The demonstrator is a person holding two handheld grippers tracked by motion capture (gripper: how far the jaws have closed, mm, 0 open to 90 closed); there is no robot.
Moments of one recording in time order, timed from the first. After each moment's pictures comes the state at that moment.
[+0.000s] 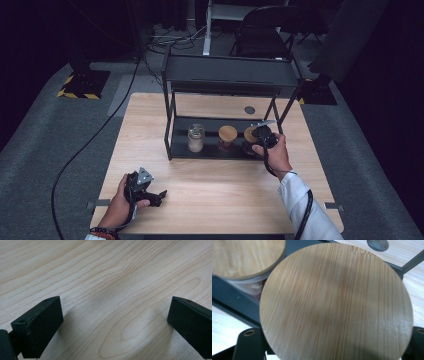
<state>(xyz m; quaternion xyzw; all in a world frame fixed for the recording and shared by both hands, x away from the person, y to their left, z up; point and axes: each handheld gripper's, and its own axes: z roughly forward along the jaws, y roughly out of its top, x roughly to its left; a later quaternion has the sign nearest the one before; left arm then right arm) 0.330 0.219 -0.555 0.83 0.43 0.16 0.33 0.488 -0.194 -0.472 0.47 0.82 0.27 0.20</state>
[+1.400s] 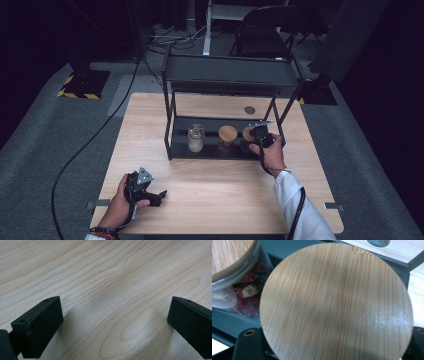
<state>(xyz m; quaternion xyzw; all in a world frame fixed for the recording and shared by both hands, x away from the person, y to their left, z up) 0.331 0.220 -0.555 0.83 0.43 0.16 0.33 0.503 -0.190 -0.497 0.49 0.80 0.27 0.21</state>
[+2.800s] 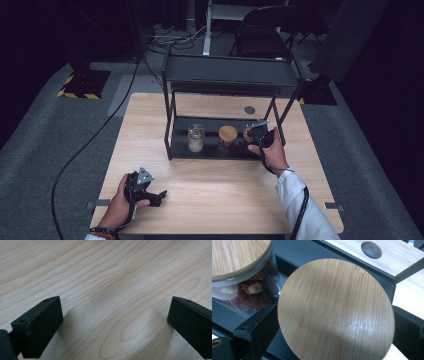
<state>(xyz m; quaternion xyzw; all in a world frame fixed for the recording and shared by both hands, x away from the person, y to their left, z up) 0.331 0.220 -0.555 0.83 0.43 0.16 0.33 0.498 -0.184 -0.487 0.45 0.82 0.24 0.25</state>
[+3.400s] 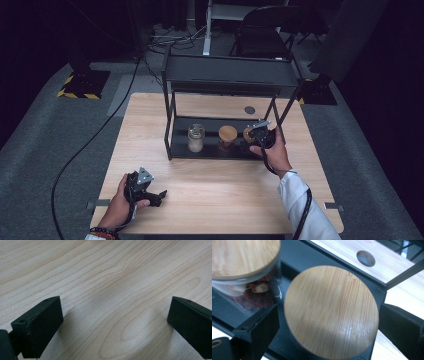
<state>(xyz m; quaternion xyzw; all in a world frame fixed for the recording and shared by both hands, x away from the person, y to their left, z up) 0.331 0.220 -0.555 0.83 0.43 0.16 0.33 0.488 -0.185 -0.477 0.42 0.83 0.25 0.28</state>
